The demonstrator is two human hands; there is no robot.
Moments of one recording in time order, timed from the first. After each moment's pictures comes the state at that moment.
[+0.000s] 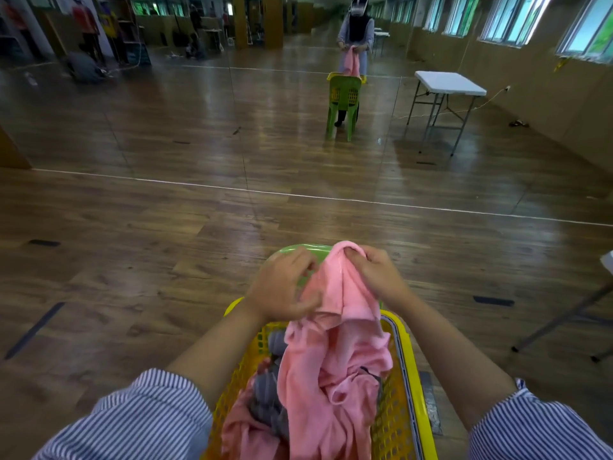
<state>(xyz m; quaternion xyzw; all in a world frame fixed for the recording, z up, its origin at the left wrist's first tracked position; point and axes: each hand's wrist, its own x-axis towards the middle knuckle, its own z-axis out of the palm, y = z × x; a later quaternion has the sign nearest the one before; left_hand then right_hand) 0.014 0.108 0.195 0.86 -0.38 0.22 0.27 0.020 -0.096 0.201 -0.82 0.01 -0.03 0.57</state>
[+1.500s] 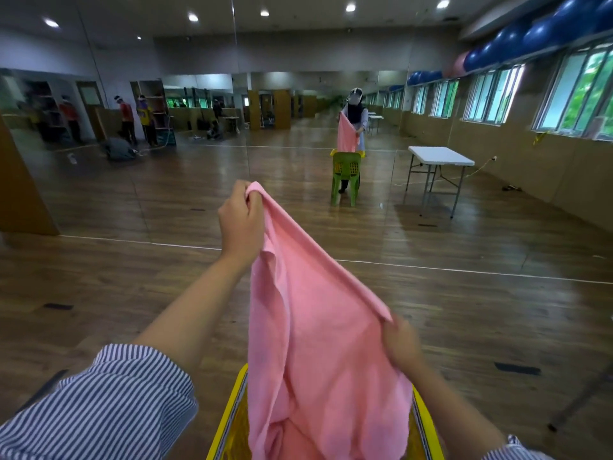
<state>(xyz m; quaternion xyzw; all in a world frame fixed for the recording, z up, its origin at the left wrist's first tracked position) 0.037 0.148 0.379 0.77 -0.02 0.40 0.49 0.002 -0.110 0.180 -0.88 0.08 -0.17 0.43</state>
